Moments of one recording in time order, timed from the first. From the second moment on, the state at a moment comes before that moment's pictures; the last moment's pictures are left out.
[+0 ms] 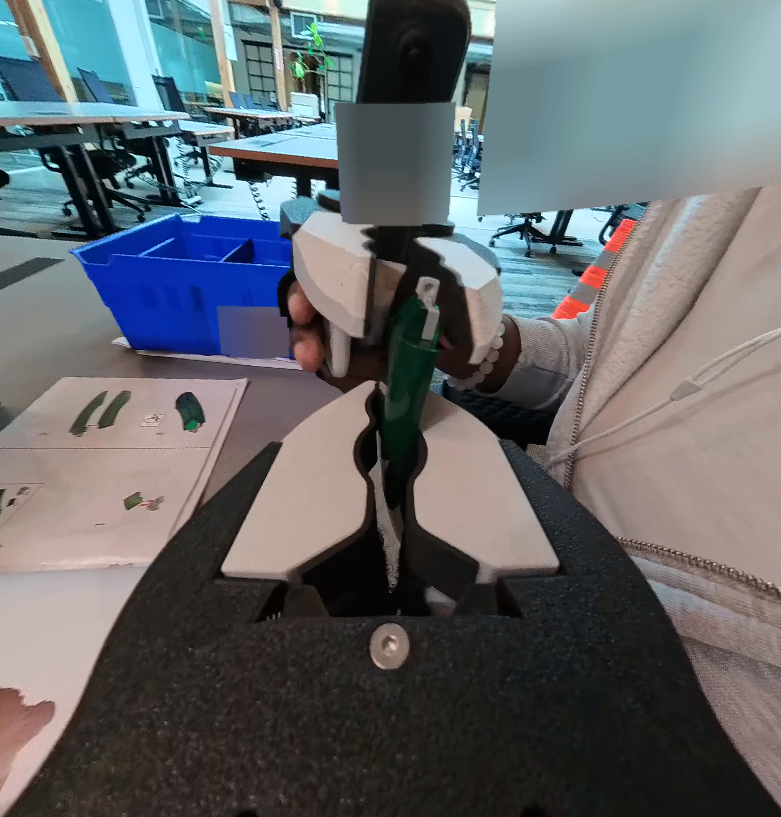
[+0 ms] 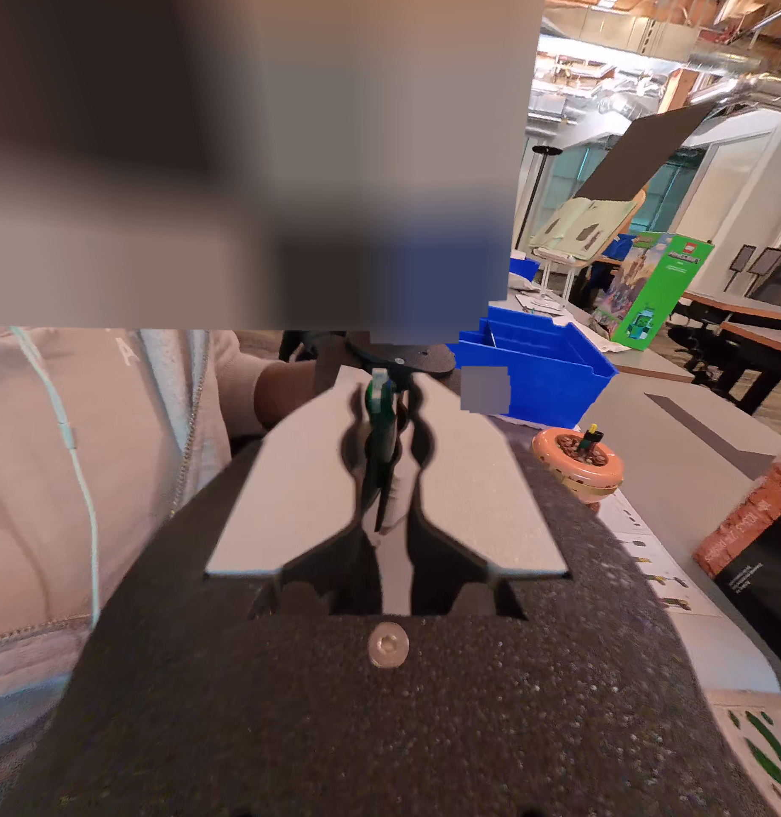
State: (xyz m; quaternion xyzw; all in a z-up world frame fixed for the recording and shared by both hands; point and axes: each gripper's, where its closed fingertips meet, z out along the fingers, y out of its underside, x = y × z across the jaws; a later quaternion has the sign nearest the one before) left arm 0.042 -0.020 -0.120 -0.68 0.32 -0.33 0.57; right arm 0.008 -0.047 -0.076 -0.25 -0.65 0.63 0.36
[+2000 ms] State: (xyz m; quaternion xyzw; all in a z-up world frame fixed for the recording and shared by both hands) left arm -0.082 -0.061 -0.096 -0.47 0.11 -0.30 0.82; right arm -0.069 0.216 -0.215 -0.76 -0.32 0.51 0.23
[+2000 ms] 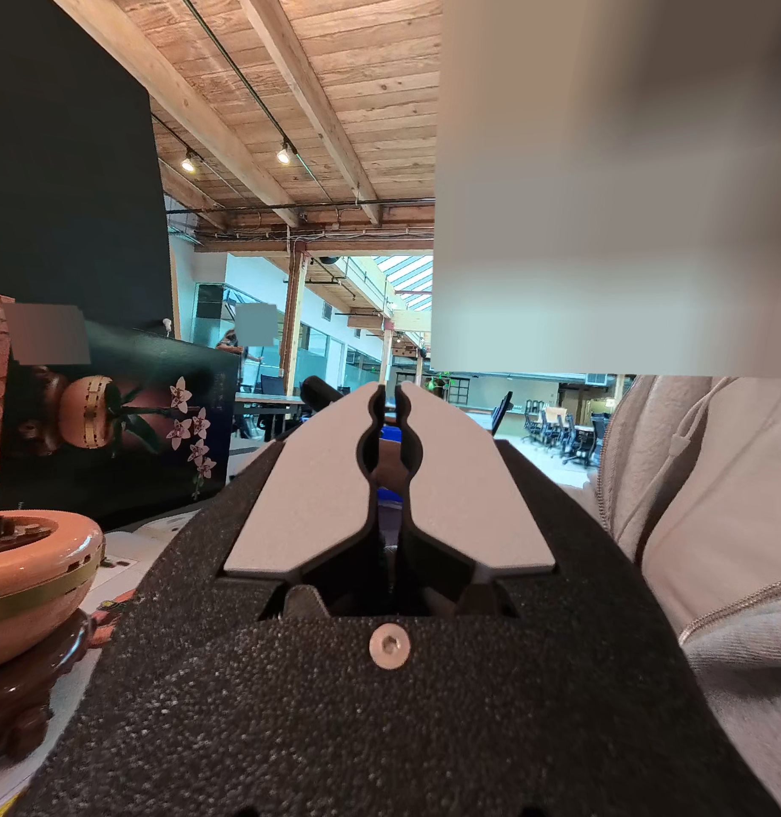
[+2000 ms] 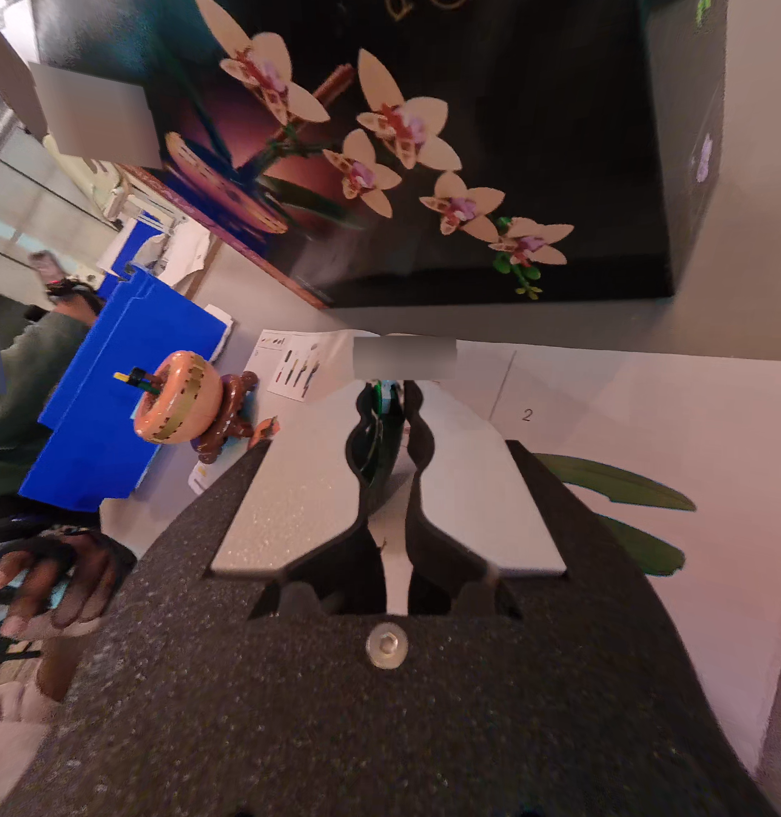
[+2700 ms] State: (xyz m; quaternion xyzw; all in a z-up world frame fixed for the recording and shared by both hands) left arm -0.069 -0.031 -0.121 -0.56 0.08 -0.29 0.77; right arm -0.004 0.091 -0.186 -0.67 -0.52 0.40 0.35
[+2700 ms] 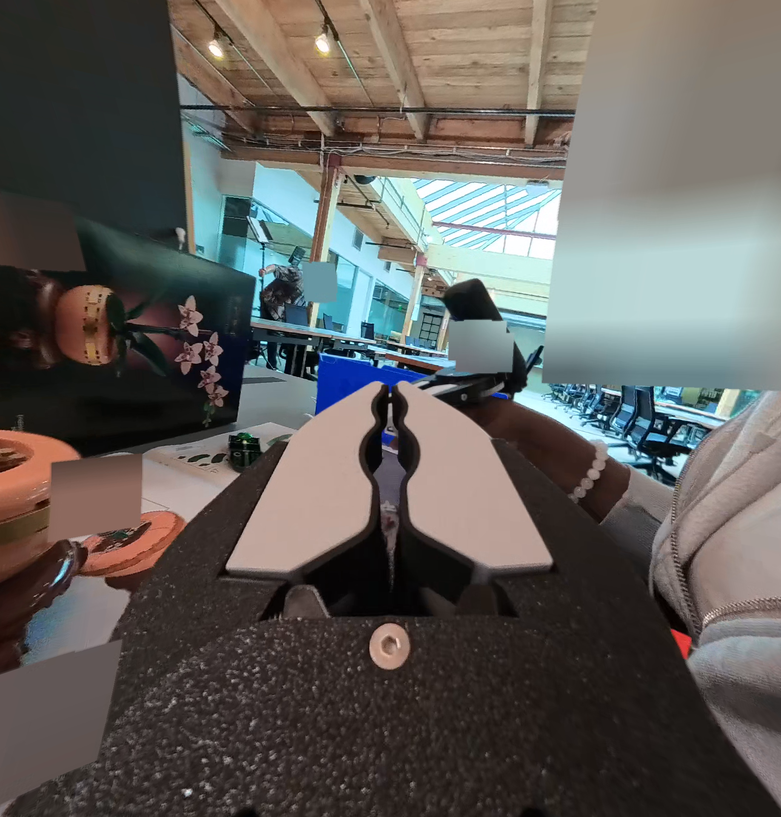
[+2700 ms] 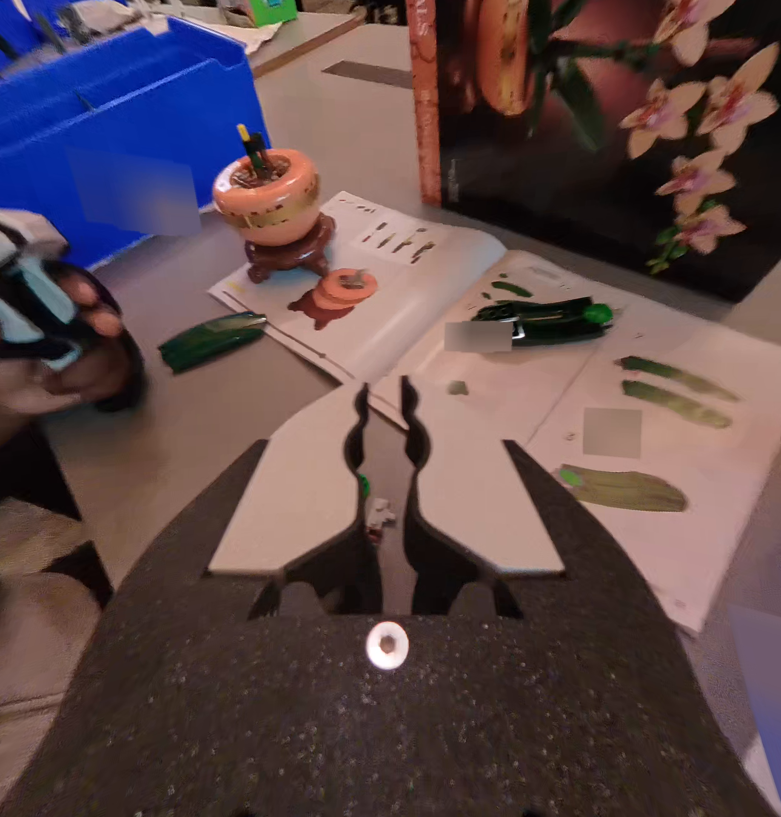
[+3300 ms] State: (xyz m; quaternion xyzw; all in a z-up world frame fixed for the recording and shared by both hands) left arm -0.047 -0.020 -0.123 -0.60 0.08 -0.25 0.75; right arm 0.023 0.199 -0.258 -0.82 -0.40 0.18 0.36
